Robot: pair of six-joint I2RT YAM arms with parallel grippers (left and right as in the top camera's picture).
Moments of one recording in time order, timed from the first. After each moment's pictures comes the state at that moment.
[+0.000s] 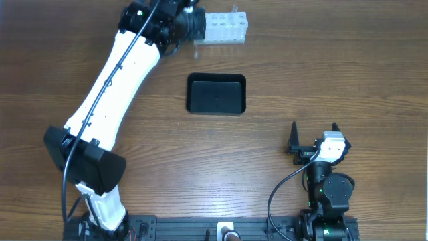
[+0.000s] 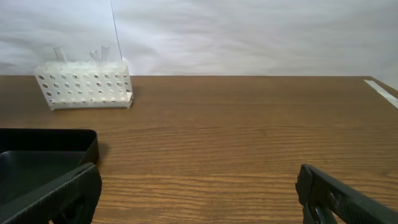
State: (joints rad) left arm -0.44 1.95 2.04 -1.03 -0.04 -0.34; right arm 0.01 0.02 0.01 -0.07 0.05 -0.01
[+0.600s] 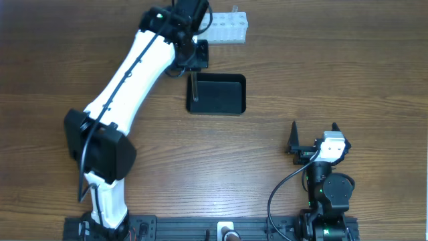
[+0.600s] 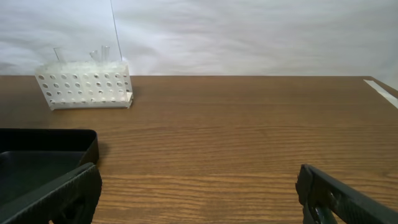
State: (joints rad) left arm -0.46 2.08 2.01 -1.23 0.02 -0.44; right arm 0.01 0.02 0.01 -0.07 0.05 -0.01
